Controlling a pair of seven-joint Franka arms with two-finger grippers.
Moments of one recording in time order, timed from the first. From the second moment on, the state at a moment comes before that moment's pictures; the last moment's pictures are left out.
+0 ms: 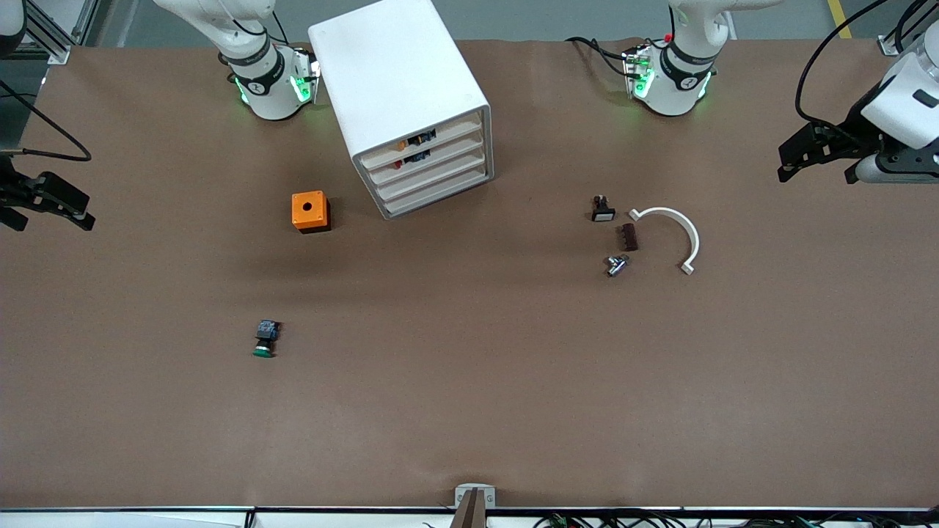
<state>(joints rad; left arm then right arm) 0.04 -0.12 -0.13 -1.71 -0.02 1.62 -0.04 -0.14 -0.01 0.07 -1.62 -0.01 1.73 -0.08</state>
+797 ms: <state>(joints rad) 0.04 0.00 -0.13 -1.71 -0.02 1.59 -0.04 -0.14 0.05 0.08 -1.62 0.00 1.74 -0.08</state>
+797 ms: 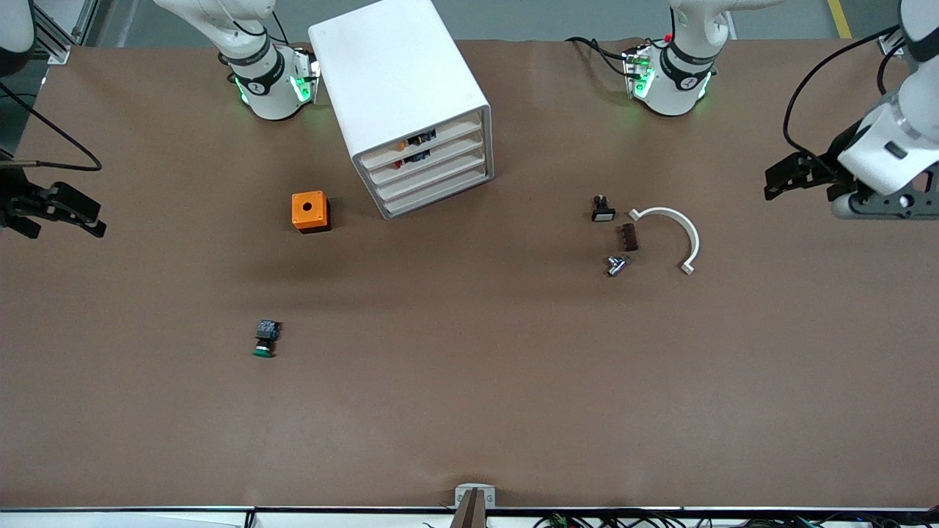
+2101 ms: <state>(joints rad) -0.30 0.58 -0.17 -1.45 -0.30 1.50 -0.92 -0.06 0.58 0.08 -1.62 0.10 2.14 0.02</state>
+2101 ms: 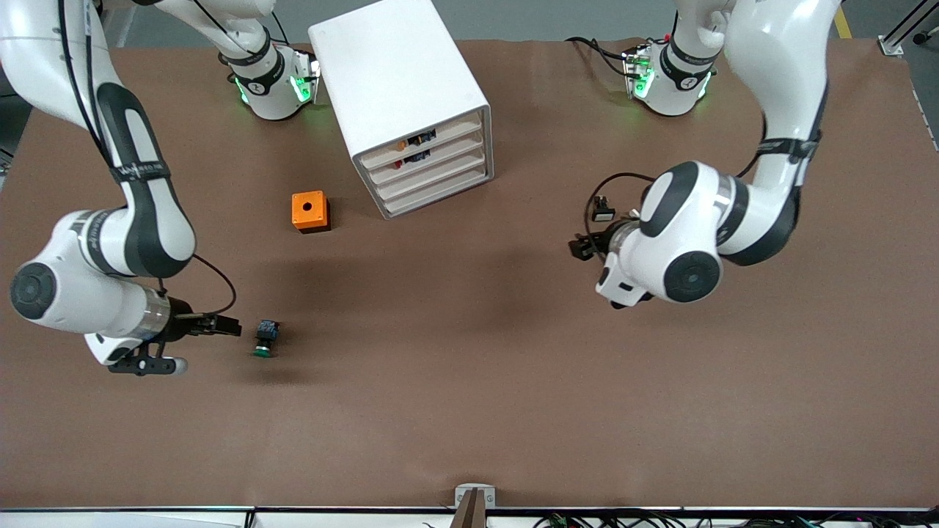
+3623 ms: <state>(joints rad) -0.50 1.05 -0.17 -1.29 -0.95 1.39 -2.24 -0.03 0.73 0.08 -1.62 0.11 2.20 0.14</state>
